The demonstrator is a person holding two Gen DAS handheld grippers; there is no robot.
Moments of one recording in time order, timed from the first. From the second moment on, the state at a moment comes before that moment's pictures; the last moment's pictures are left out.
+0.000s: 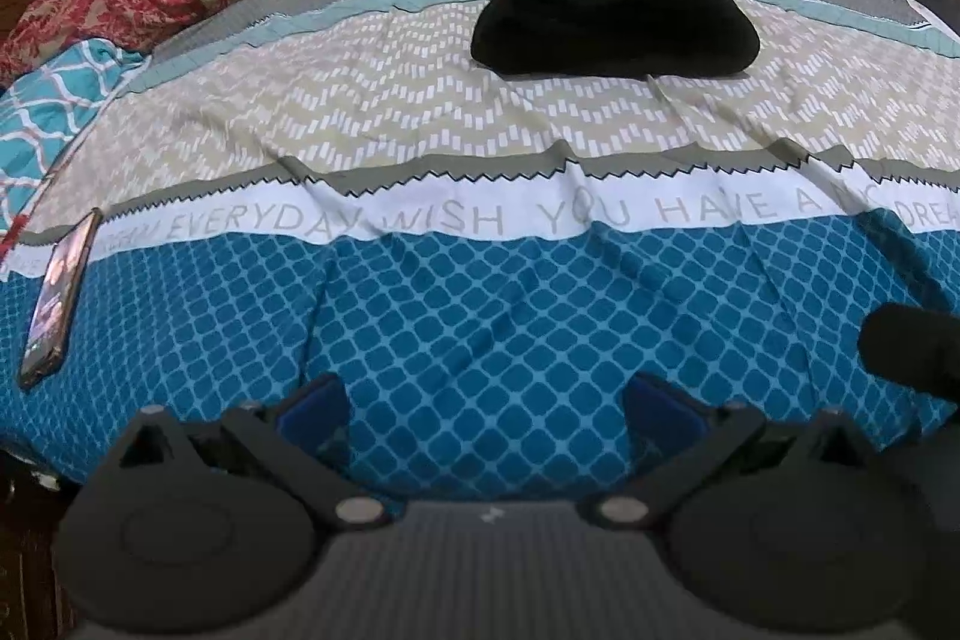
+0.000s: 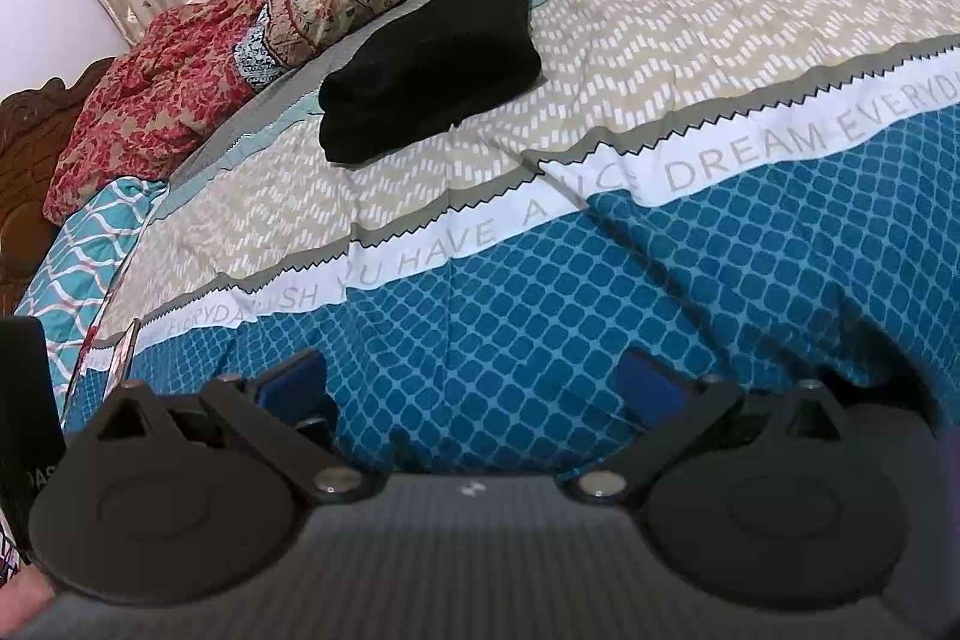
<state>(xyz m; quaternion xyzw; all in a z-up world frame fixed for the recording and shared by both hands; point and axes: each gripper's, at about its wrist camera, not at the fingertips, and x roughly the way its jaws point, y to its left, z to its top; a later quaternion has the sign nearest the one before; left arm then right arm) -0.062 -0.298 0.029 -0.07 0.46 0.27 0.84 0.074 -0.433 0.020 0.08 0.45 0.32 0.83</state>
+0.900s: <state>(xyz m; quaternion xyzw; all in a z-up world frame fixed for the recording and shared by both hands) -0.067 -0.301 0.040 -0.03 0.43 0.30 0.85 0.070 -0.429 0.023 0.07 0.44 0.31 0.84</state>
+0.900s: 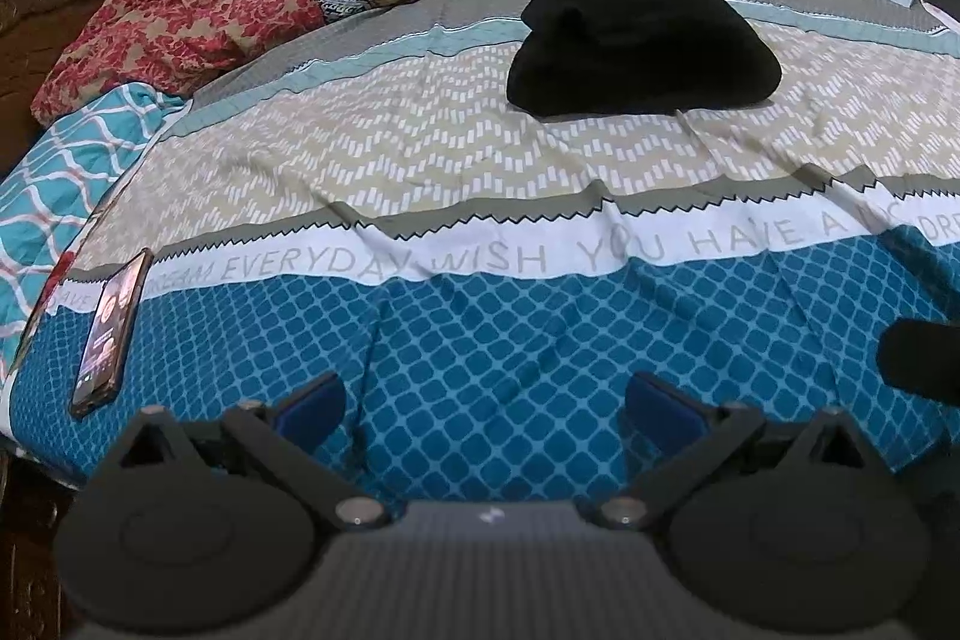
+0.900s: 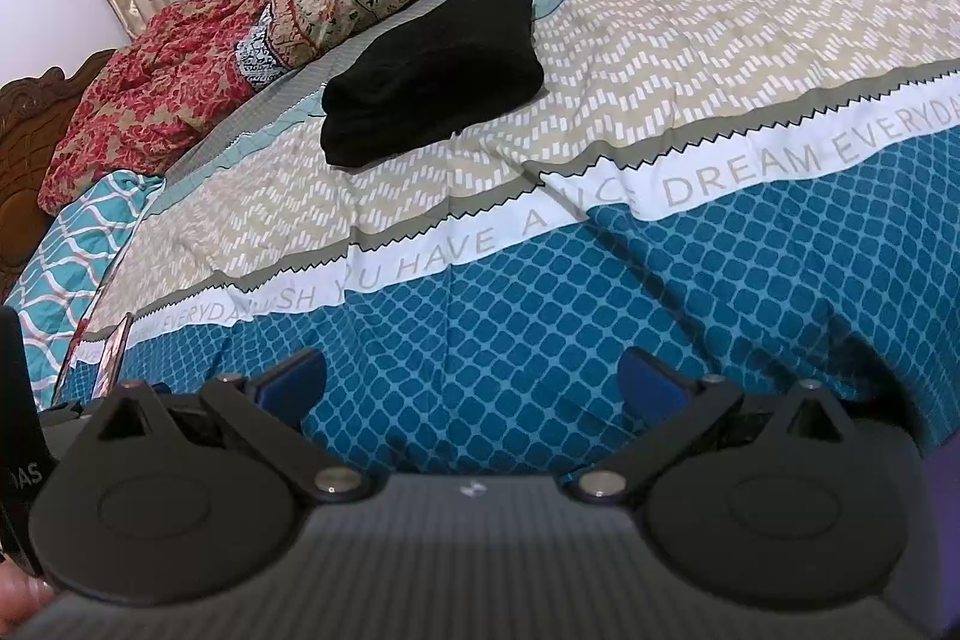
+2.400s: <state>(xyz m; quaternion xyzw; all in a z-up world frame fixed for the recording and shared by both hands) -0.071 -0.296 0.043 -0.04 0.43 0.31 0.85 0.072 -0.433 0.026 0.06 0.43 0.31 0.84</state>
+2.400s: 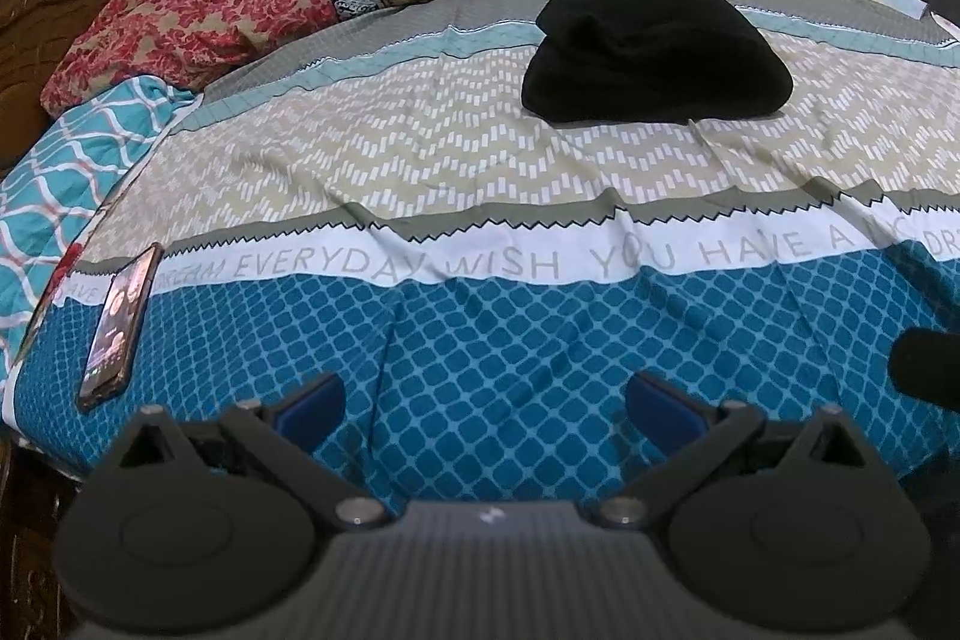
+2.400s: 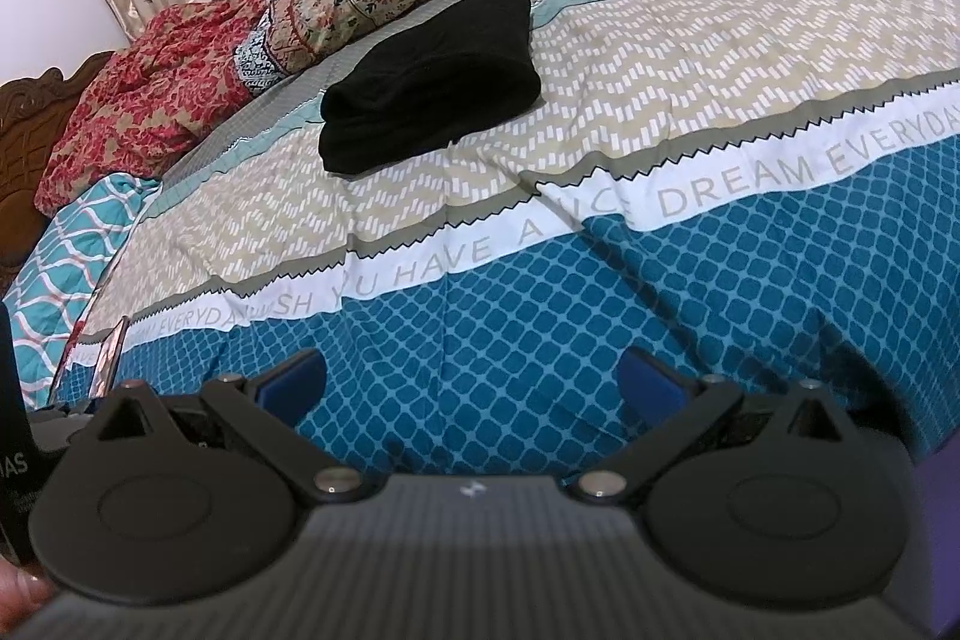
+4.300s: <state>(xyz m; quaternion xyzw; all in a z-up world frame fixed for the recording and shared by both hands) -0.066 -0.293 0.030 -0.05 0.46 0.31 0.83 0.075 -0.436 0.022 0.07 0.45 0.31 0.83</state>
